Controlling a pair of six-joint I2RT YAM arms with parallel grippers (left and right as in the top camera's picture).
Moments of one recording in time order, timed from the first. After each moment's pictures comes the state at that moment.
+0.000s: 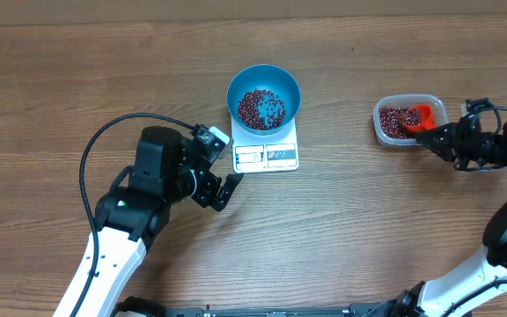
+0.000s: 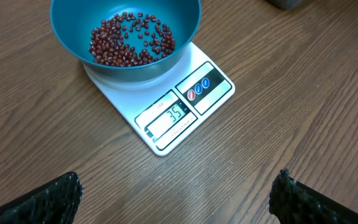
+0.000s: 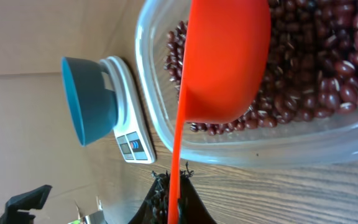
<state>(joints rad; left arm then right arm) -0.30 1.12 0.85 -0.53 0.33 0.24 -0.57 1.94 1.33 -1.01 -0.98 -0.16</state>
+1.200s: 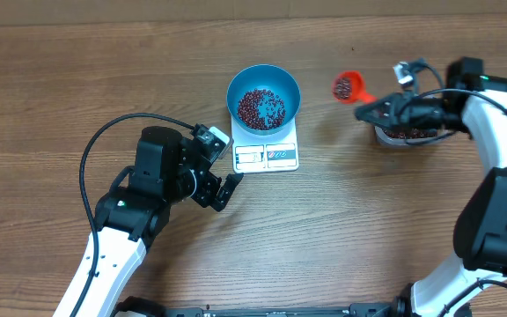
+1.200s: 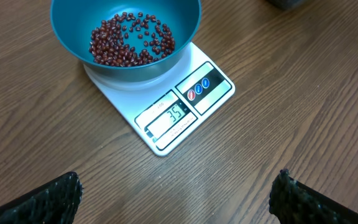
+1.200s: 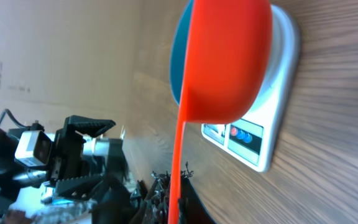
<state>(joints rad) -0.30 1.12 0.85 -0.53 0.33 0.24 -0.17 1.89 1.47 -1.06 -1.20 -0.25</state>
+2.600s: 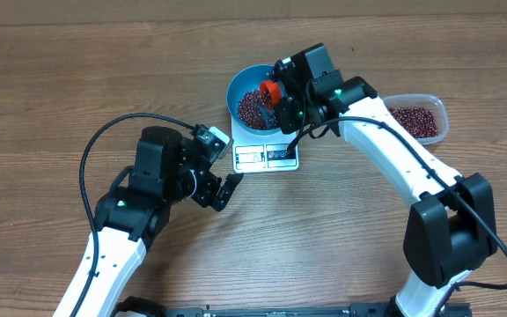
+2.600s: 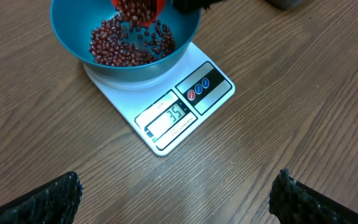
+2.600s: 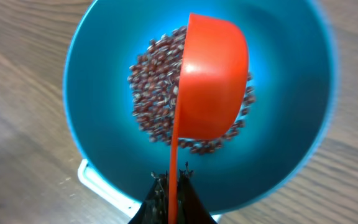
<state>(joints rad) -0.30 1.12 0.85 -0.53 0.33 0.24 0.44 1.89 1.54 -0.70 -0.19 -0.02</state>
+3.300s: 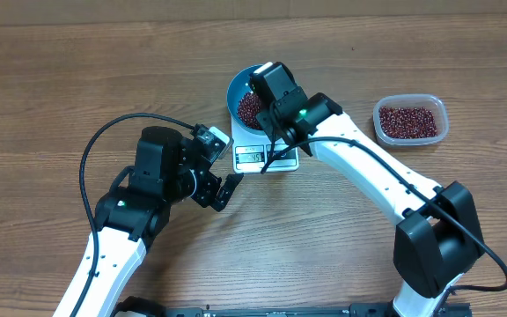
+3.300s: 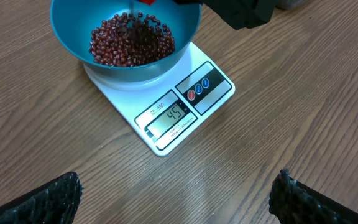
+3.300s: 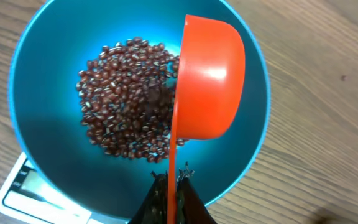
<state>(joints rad) -0.30 1.12 0.85 -0.53 0.33 0.24 0.61 1.88 1.54 -0.68 0.29 -0.02</state>
